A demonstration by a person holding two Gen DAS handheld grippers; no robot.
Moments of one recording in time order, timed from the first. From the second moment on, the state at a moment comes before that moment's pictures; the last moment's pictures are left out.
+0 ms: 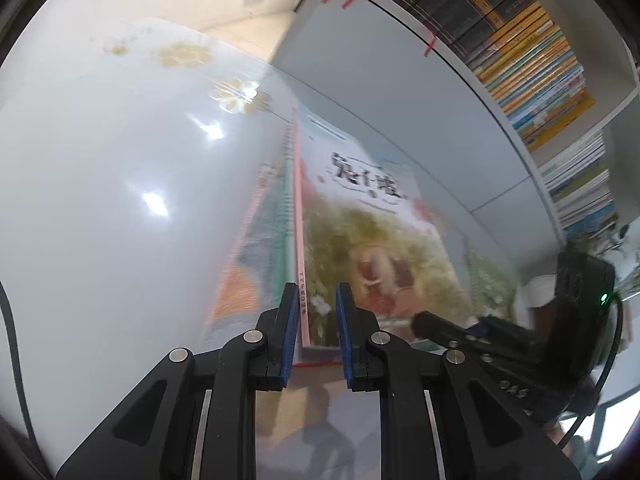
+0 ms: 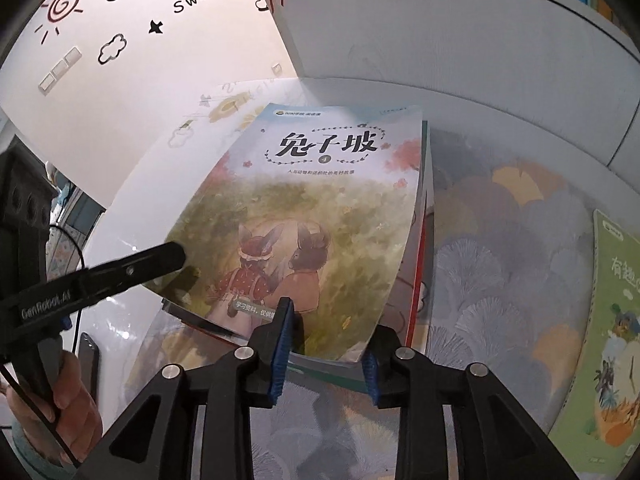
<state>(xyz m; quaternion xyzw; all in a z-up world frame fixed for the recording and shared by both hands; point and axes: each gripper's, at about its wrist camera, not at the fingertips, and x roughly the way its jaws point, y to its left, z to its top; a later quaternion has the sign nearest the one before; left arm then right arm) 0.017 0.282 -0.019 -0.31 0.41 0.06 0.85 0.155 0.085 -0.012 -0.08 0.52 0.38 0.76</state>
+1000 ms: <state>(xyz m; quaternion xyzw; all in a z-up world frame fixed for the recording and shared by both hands) 0.053 -0.006 -0.002 -0.17 0.56 -0.16 0.80 0.035 -0.228 -0.024 0.05 0.59 0.21 0.78</state>
